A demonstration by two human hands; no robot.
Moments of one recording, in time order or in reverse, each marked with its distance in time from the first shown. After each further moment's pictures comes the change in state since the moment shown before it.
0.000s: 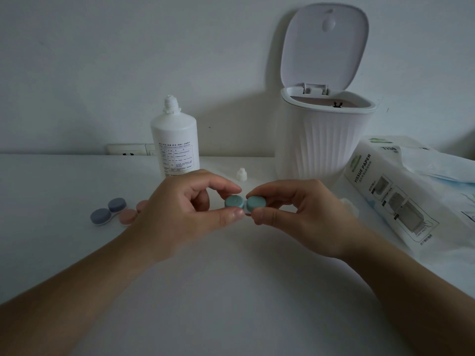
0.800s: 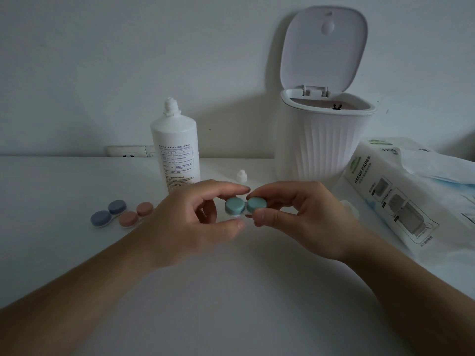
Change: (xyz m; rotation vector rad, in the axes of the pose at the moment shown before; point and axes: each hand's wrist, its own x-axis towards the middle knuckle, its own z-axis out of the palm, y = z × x) left_hand -0.001 -0.008 0.000 -0.027 -0.195 -0.040; right_hand 0.000 -0.003 0.000 0.032 0.008 0.010
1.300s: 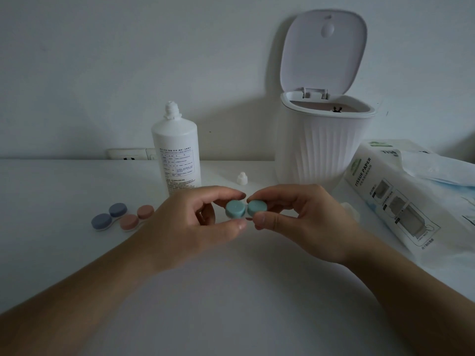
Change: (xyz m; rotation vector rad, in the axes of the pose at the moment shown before) left_hand -0.002 0.002 0.000 0.031 0.027 -0.023; right_hand 0.000 0.000 0.000 -0.009 -0.012 -0.009
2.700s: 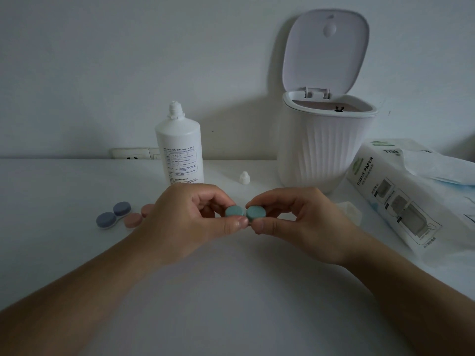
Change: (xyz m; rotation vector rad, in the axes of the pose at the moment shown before) left_hand 0.001 0.004 -0.001 -0.023 0.077 0.008; right_hand -0.001 0.000 0.005 0.018 -0.036 0.043
